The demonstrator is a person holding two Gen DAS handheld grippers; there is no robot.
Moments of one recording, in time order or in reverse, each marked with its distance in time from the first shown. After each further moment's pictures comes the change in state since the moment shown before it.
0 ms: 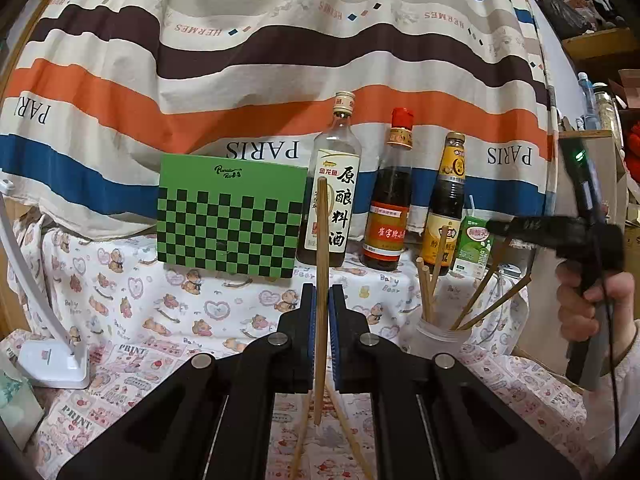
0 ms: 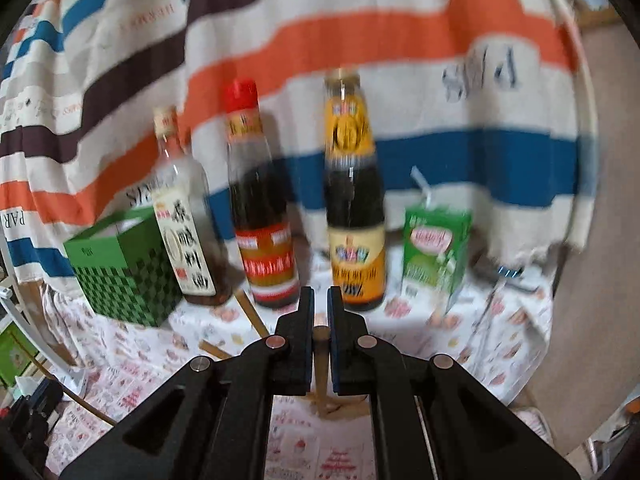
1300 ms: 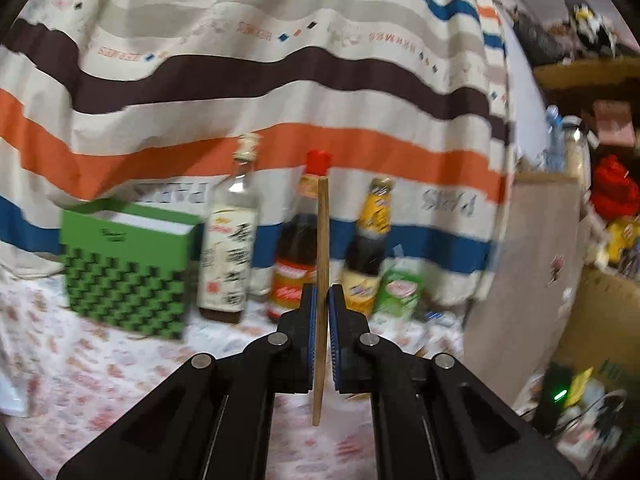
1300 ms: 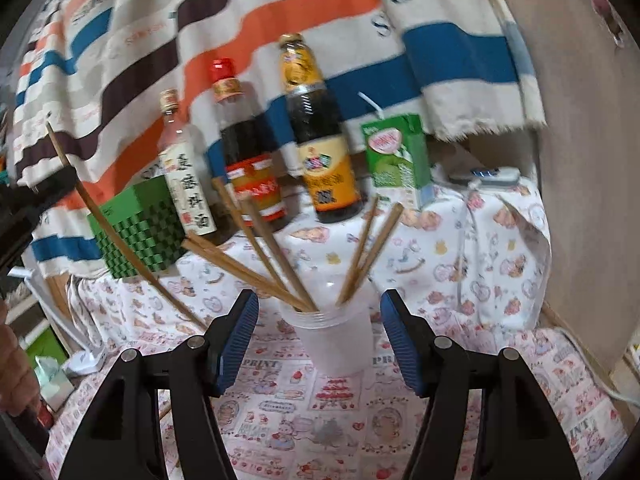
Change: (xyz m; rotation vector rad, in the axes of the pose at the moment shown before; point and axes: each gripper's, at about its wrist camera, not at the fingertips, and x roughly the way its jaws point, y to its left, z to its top) left arm 0.026 -0.077 0.074 -0.060 -0.044 -0.231; right arm -0.043 -0.047 -0.104 0.145 -0.034 0.099
